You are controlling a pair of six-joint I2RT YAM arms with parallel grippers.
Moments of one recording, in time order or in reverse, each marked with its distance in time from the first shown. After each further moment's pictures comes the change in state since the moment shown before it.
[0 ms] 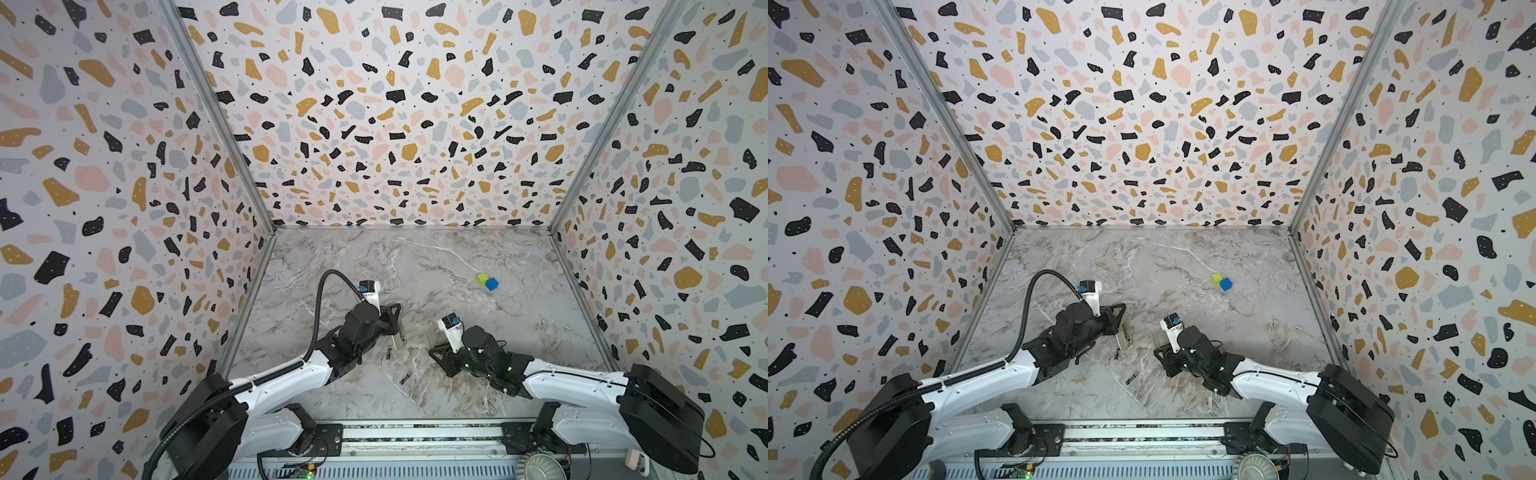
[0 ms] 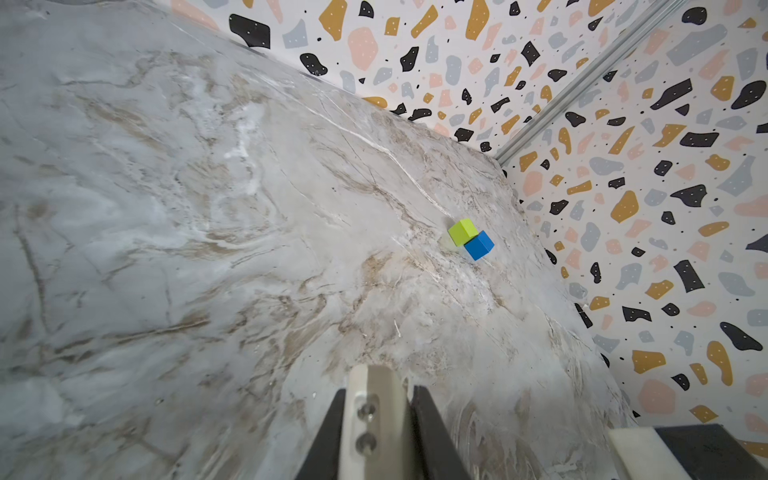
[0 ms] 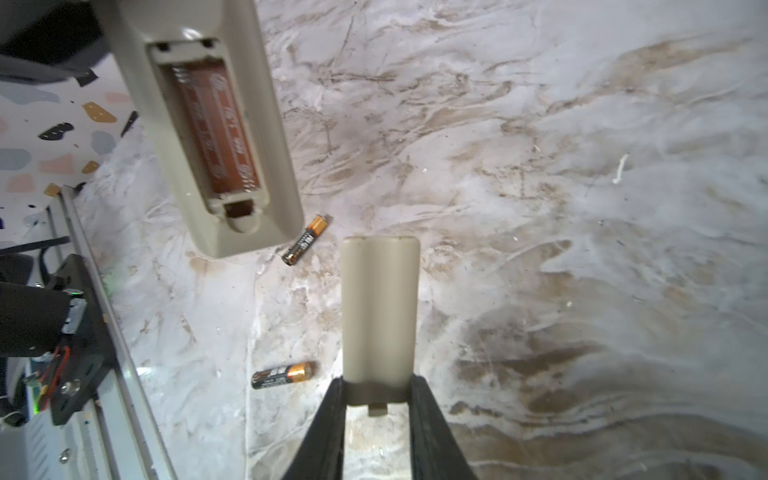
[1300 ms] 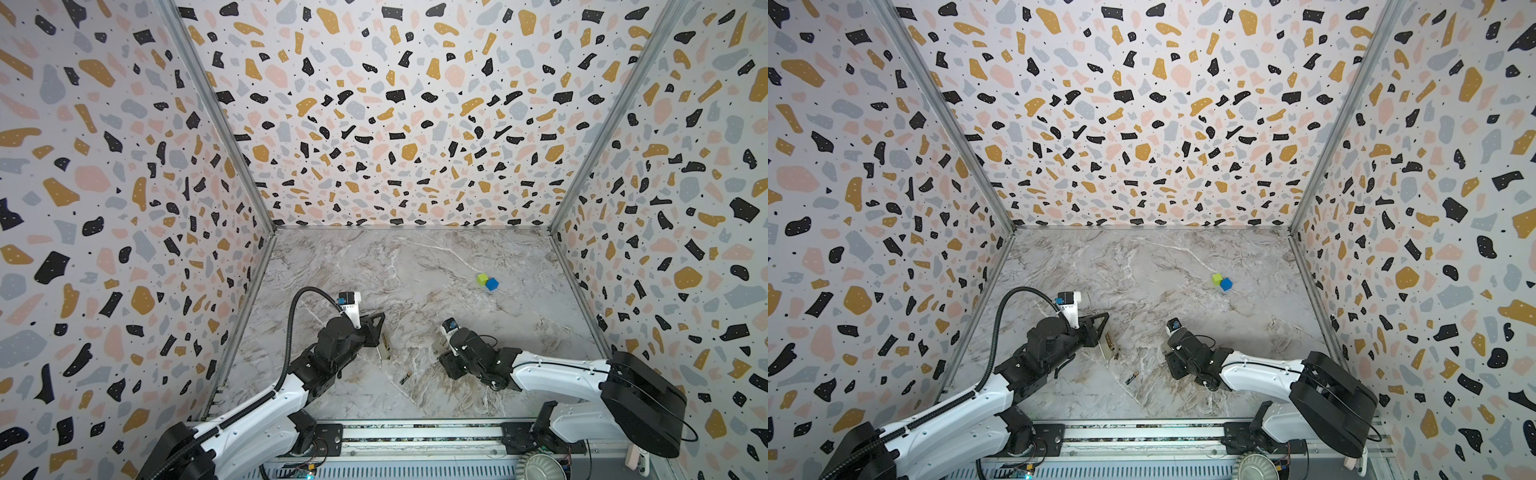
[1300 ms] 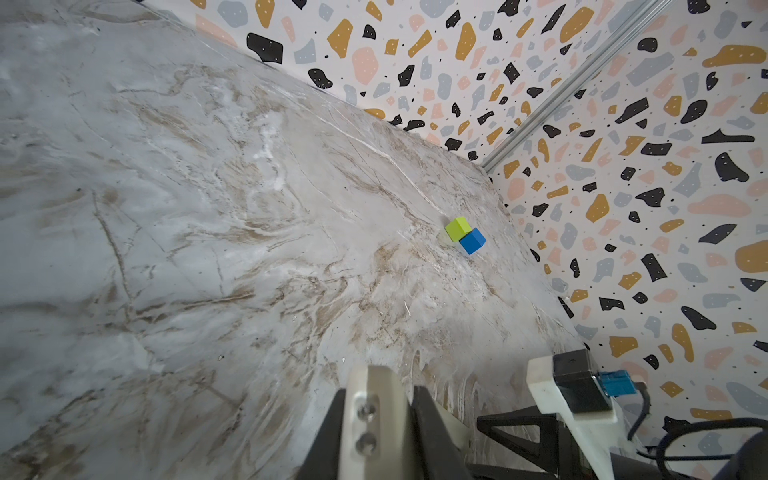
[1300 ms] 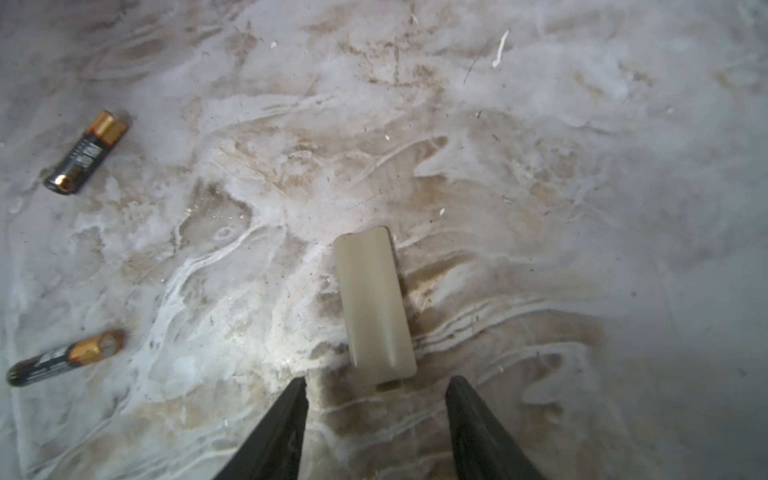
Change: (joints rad) left arm 0.084 -0.257 -0.161 -0.033 0.093 0.024; right arm 0.029 0.087 0.091 -0.283 0.217 -0.059
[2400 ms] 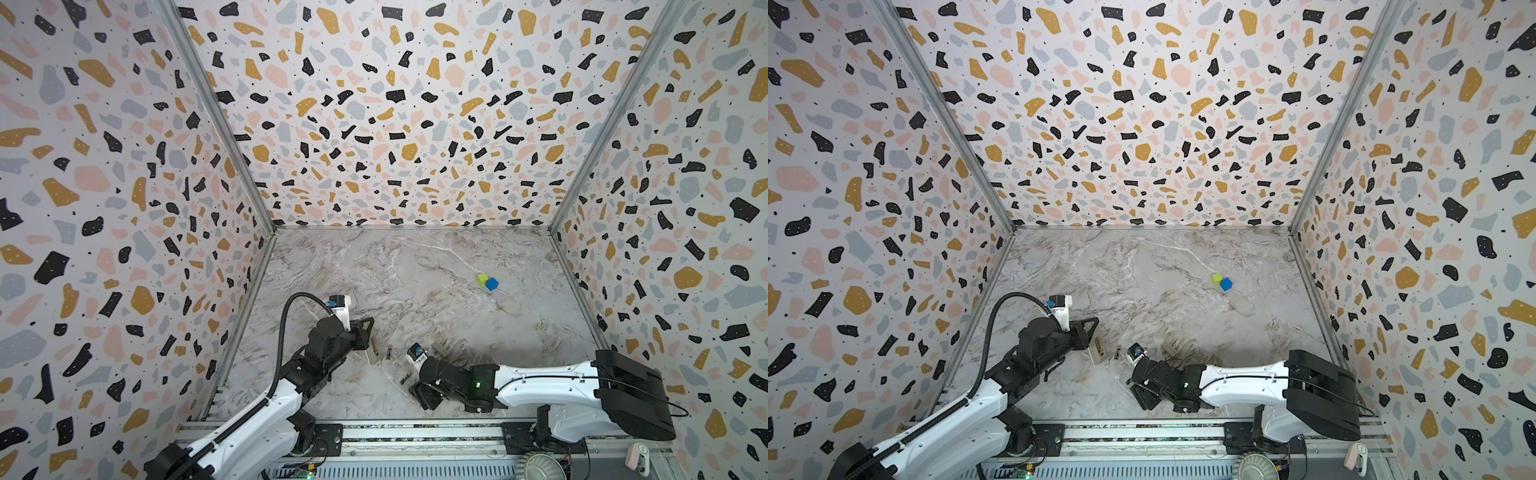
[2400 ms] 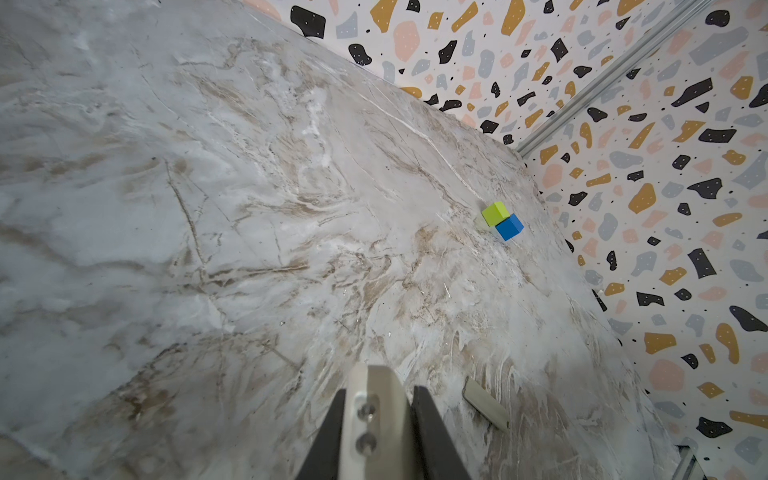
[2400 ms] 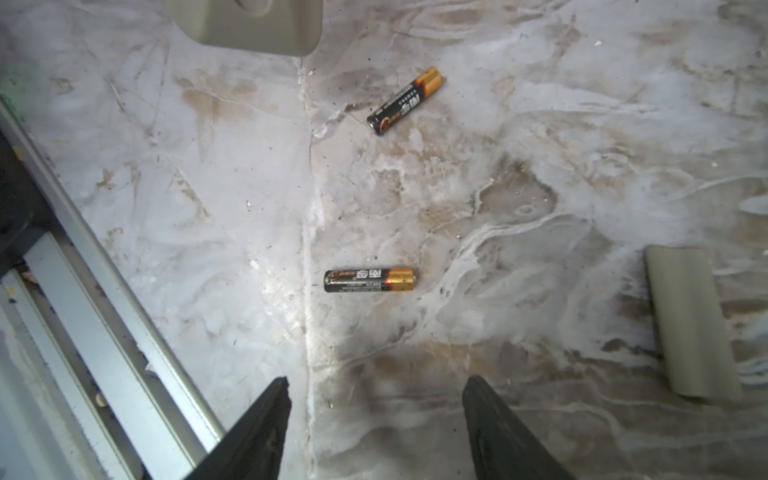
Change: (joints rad) left arm 0.122 -0.082 -0.038 -0.130 0.098 0.035; right arm 0.354 0.103 0.156 -0.055 0.013 0.105
